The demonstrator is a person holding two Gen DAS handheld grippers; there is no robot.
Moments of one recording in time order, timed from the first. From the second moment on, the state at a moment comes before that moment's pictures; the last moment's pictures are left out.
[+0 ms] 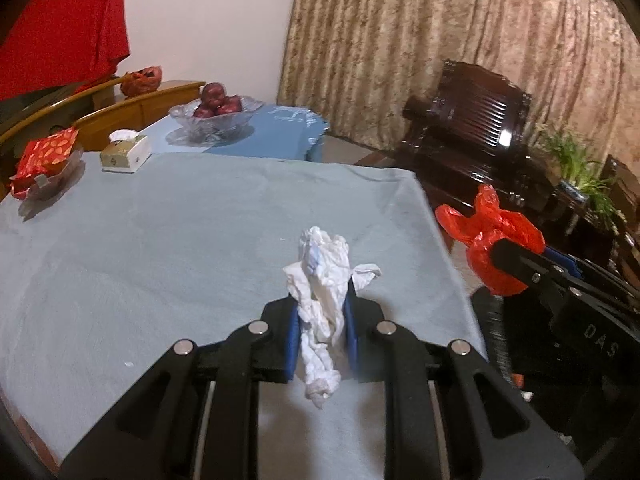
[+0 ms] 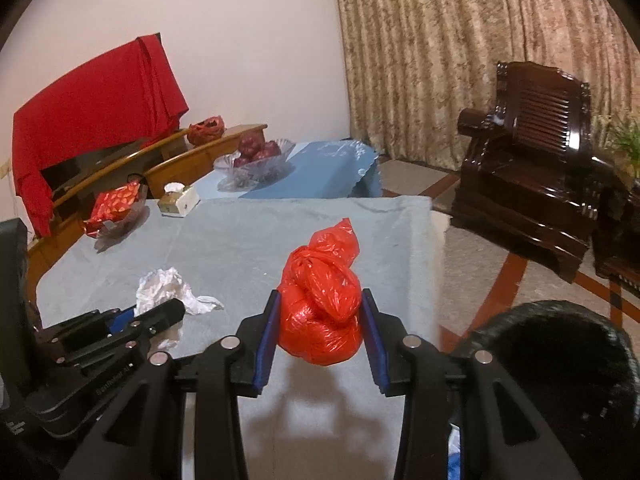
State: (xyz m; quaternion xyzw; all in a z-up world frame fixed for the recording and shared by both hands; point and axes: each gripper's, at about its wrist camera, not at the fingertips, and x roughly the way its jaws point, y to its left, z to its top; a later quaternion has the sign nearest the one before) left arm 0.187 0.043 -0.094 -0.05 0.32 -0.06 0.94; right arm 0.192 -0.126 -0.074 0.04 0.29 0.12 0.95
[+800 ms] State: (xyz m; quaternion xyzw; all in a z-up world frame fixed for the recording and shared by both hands) left arm 0.111 -0.116 -0.070 -0.01 0.30 -0.22 0.93; right arm 0.071 -0.291 -0.059 0.07 0.27 -0.03 0.96
